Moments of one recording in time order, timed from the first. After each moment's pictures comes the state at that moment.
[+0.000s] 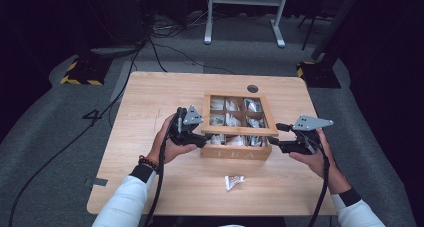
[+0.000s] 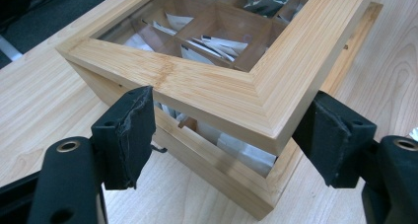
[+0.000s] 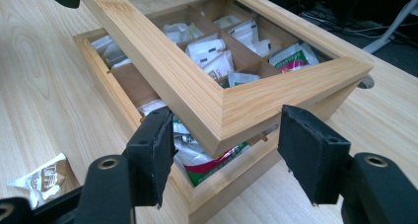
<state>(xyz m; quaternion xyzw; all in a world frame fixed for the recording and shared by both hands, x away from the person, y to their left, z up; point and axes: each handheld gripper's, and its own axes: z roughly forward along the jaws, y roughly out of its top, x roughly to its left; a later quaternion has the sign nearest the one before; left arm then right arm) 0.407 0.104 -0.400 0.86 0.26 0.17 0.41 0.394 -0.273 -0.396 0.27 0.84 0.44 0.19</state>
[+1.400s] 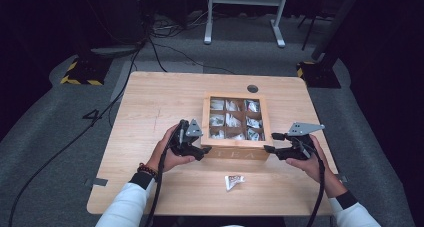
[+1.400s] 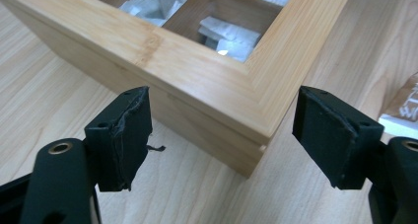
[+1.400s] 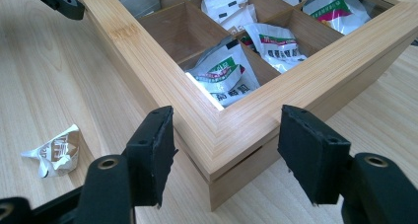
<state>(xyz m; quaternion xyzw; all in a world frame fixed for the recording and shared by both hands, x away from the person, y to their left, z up) 0.400 0.105 -0.440 0.89 0.25 0.14 0.36 0.397 -0.273 -0.428 0.28 0.85 0.43 0.13</state>
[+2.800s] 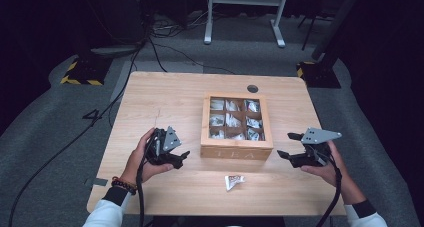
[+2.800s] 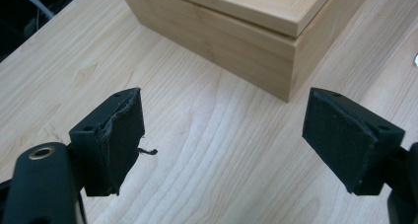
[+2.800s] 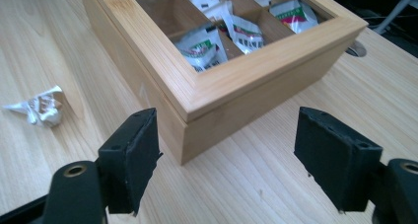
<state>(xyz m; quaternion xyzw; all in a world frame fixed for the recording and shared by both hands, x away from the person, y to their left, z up) 0.354 0.159 -0.425 0.87 0.27 0.24 0.33 0.371 -0.302 -0.411 0.24 0.86 0.40 0.20</state>
